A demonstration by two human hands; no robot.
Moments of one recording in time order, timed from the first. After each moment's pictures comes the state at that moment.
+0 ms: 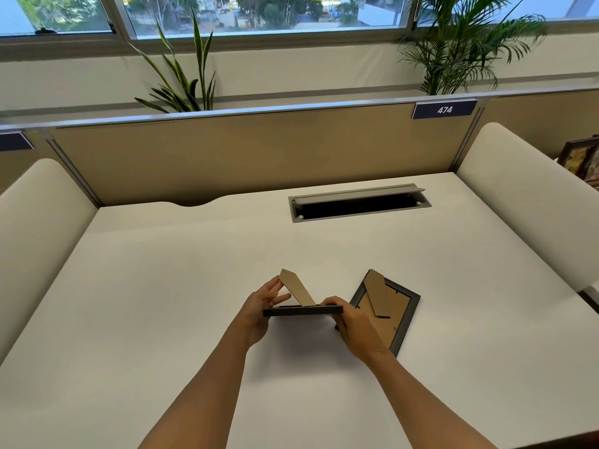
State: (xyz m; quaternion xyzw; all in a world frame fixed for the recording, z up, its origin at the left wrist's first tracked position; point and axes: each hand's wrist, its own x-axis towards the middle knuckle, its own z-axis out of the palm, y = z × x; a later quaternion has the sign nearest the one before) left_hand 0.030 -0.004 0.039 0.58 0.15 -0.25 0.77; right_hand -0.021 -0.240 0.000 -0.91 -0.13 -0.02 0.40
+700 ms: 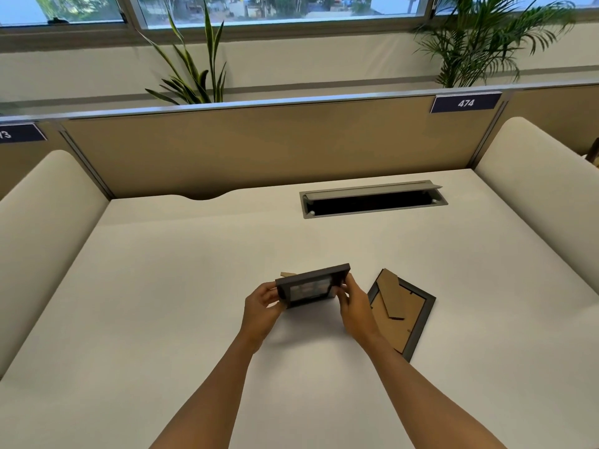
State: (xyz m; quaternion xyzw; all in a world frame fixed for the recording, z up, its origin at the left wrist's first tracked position) left_hand 0.018 0.011 0.014 0.72 0.10 -0.06 0.69; right_hand 0.016 -0.208 0.009 -0.84 0.00 -0.03 0.55
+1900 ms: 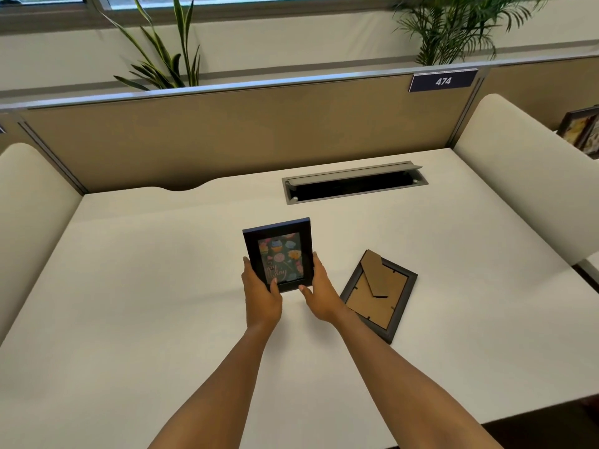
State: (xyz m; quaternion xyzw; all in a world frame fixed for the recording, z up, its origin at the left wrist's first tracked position) left_hand 0.023 -0.030 -0.015 0.85 0.12 0.07 0.51; right_hand 0.020 -0.179 0.003 -0.84 0.00 0.12 0.54
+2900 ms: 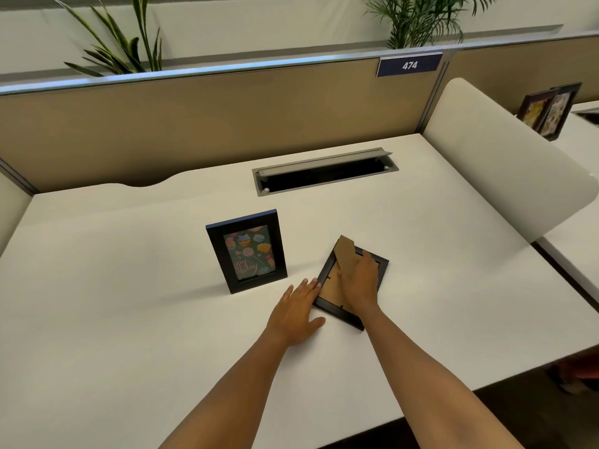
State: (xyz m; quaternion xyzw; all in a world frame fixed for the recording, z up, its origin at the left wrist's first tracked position) left_hand -0.008 -0.112 -0.036 0.93 -0.29 -0.15 0.16; right_hand 0.011 -0.294 -0.013 -0.87 0.27 -0.04 0.41
